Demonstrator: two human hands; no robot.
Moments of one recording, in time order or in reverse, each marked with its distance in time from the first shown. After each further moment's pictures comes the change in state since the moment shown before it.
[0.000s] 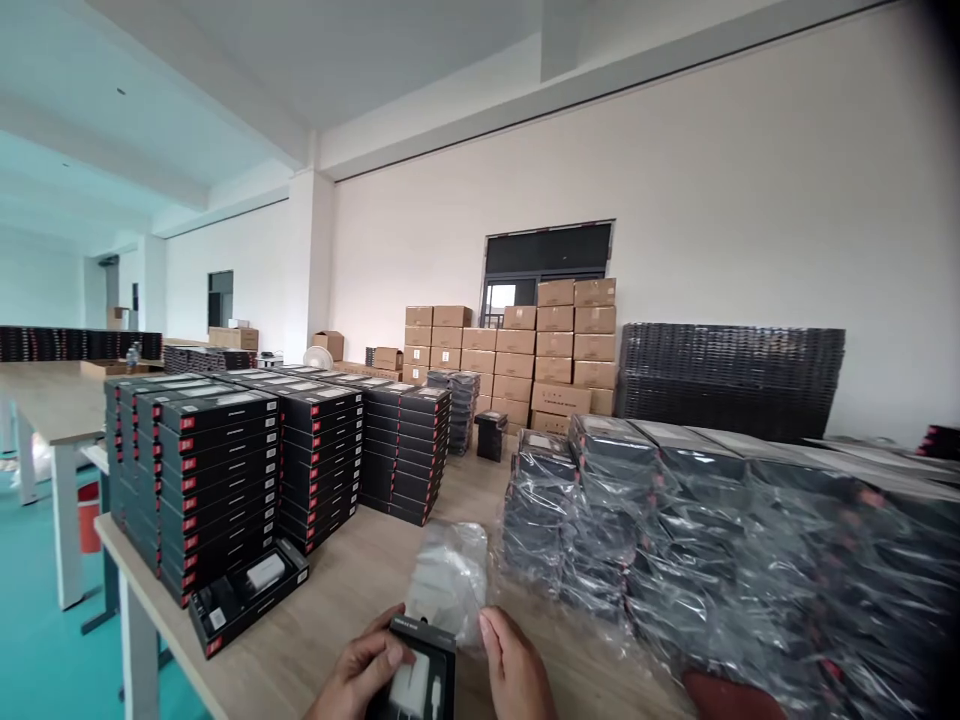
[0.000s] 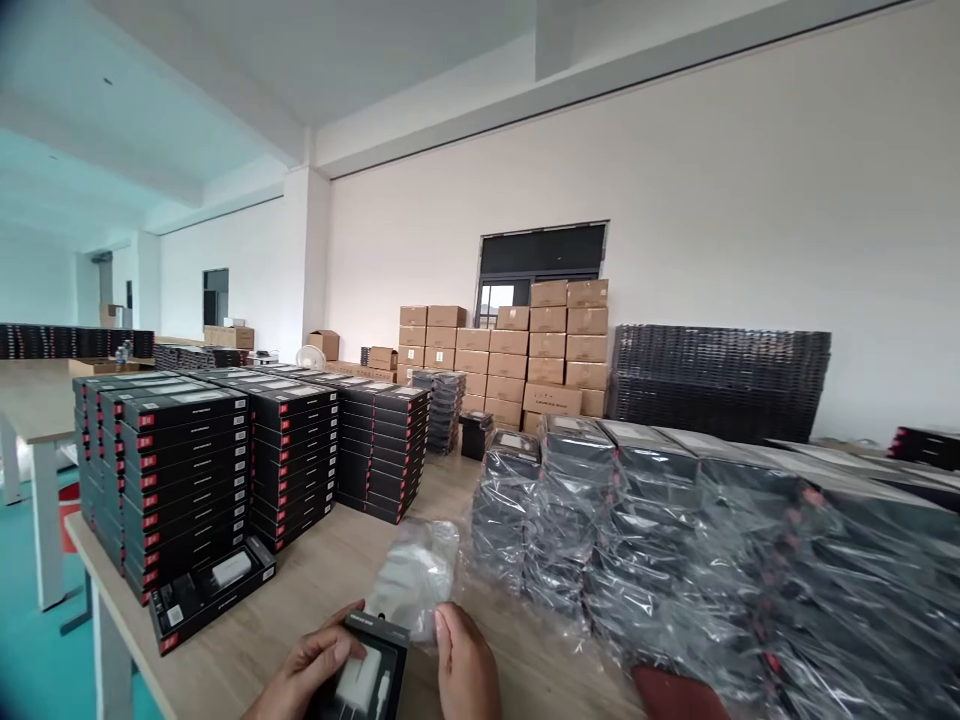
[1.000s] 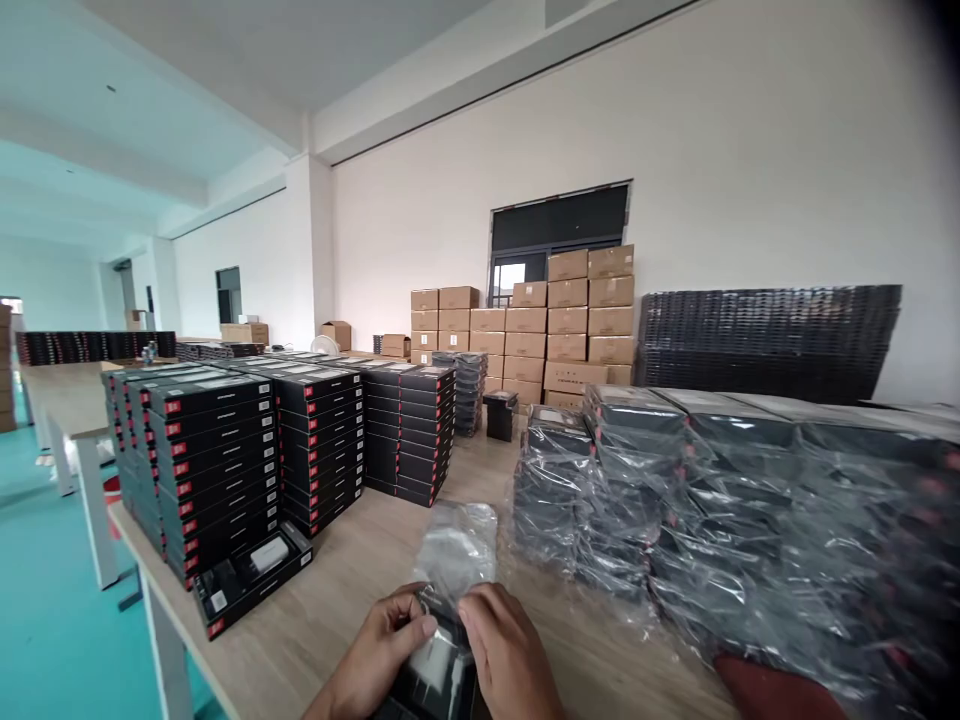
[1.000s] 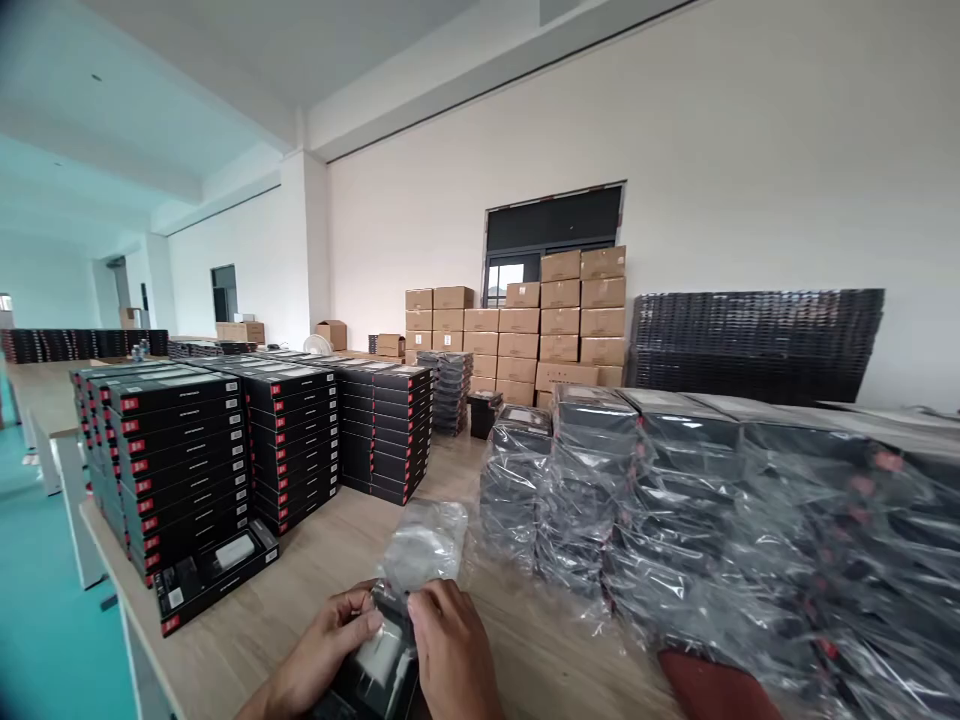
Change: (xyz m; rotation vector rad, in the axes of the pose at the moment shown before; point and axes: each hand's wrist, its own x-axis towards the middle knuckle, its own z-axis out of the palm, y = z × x) left_hand 0.032 -0.007 0.024 -0.021 -0.106 0.085; right_hand 0.007 -0.037 -0.007 -0.168 -0.160 -0.282
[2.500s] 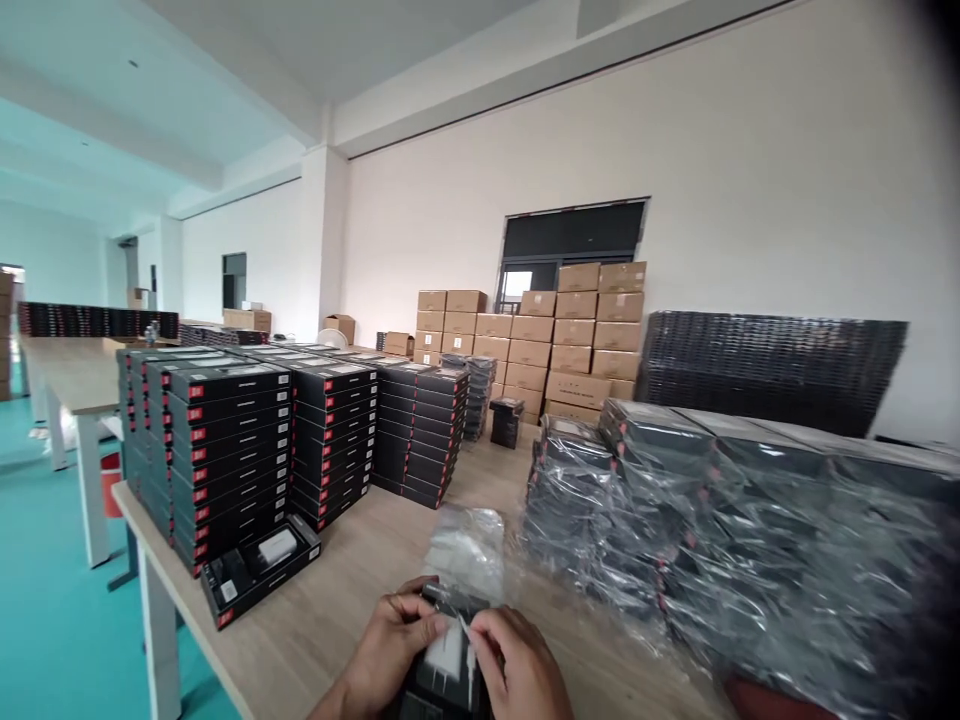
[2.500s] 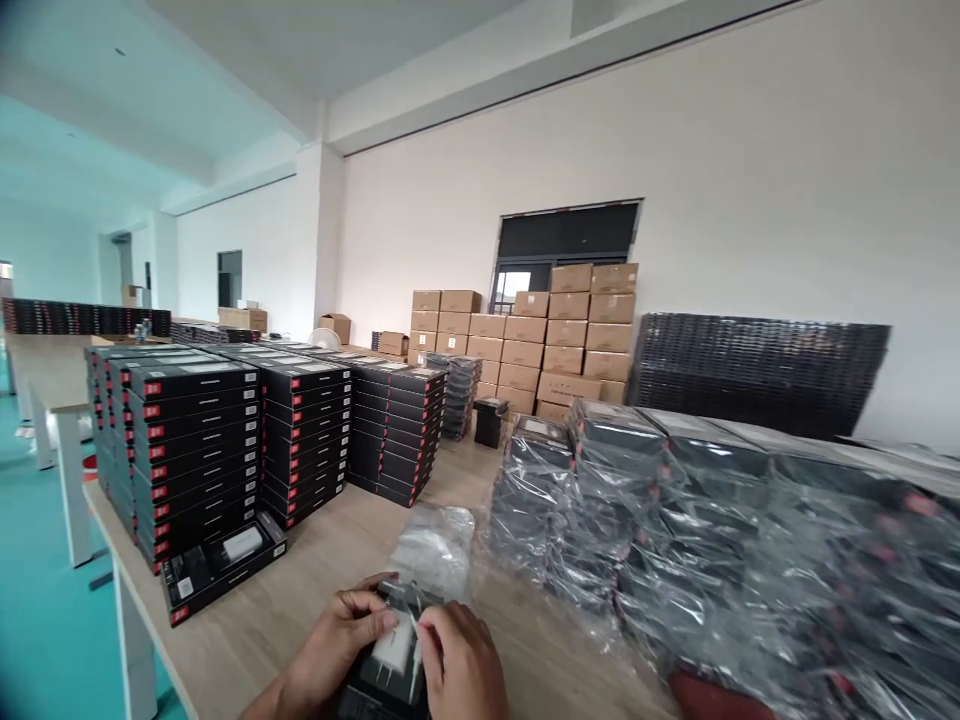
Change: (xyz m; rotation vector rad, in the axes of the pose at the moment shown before) left_hand 0.005 -0.012 -0.007 -0.070 0.156 -0.045; right_hand -0.001 -0.014 -0.002 0.009 -0.043 0.097
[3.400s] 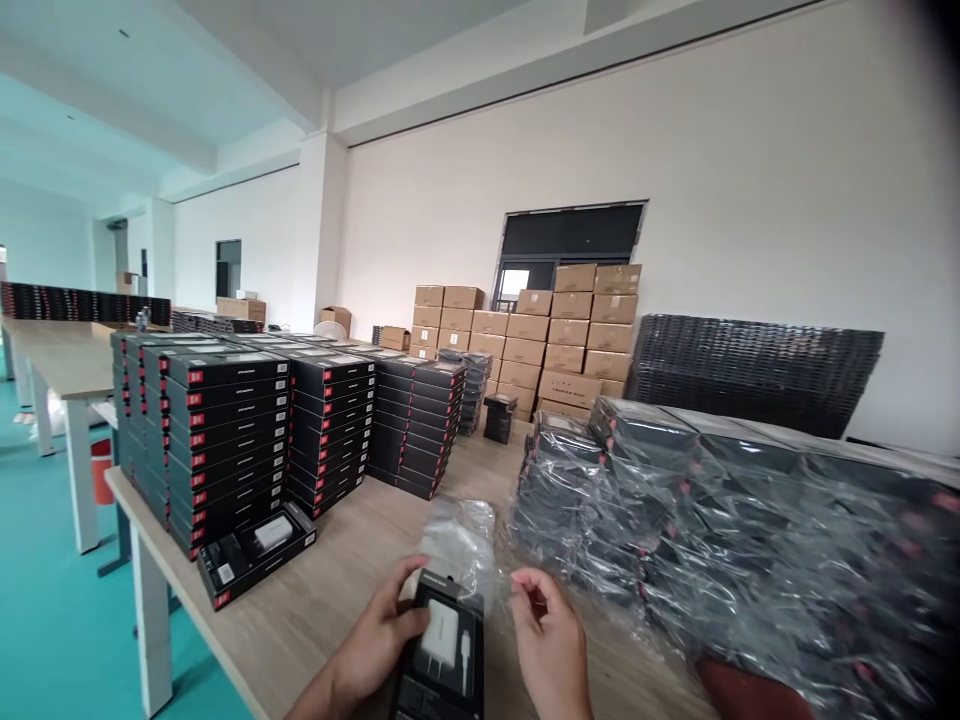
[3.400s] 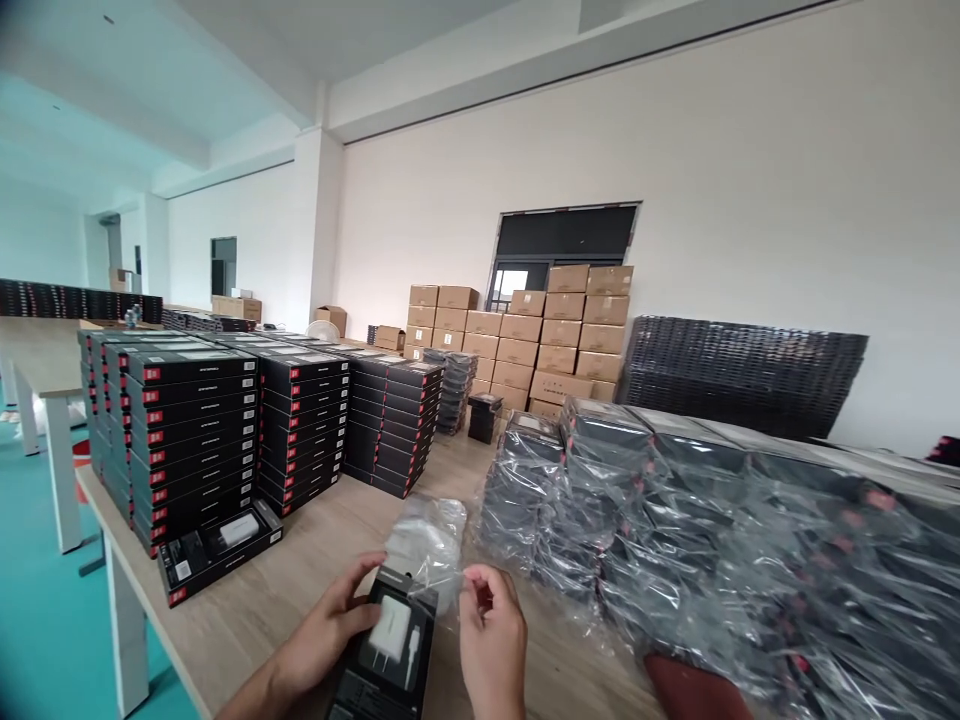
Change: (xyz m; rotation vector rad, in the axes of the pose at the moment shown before) left_hand -0.018 0.008 -0.004 -0.138 -0.072 -0.083; right_hand 0.005 0.028 -0.012 0.232 0.390 0.389
